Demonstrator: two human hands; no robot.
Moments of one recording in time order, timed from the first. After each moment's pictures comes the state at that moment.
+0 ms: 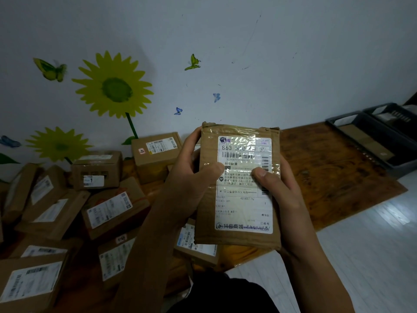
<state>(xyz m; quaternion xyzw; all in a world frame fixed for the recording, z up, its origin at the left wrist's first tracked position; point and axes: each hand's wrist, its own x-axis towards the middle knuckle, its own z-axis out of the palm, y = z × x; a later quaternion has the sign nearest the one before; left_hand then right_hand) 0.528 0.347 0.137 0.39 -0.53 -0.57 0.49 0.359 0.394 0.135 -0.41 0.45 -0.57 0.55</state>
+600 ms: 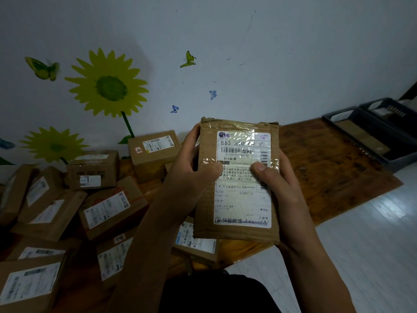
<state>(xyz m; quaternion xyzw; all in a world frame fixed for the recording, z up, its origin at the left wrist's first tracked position) 0.525 0.344 0.136 0.37 -0.54 -0.58 0.49 0.358 0.393 0.136 -0.40 0.45 -0.58 0.54</state>
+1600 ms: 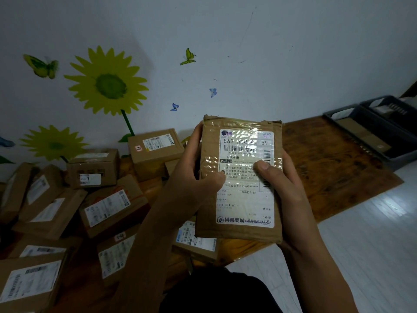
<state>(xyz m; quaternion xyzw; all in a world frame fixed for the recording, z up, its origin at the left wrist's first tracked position) 0.527 0.349 0.125 0.34 -0.58 -0.57 0.47 0.356 0.396 0.135 -0.39 0.44 -0.59 0.55</state>
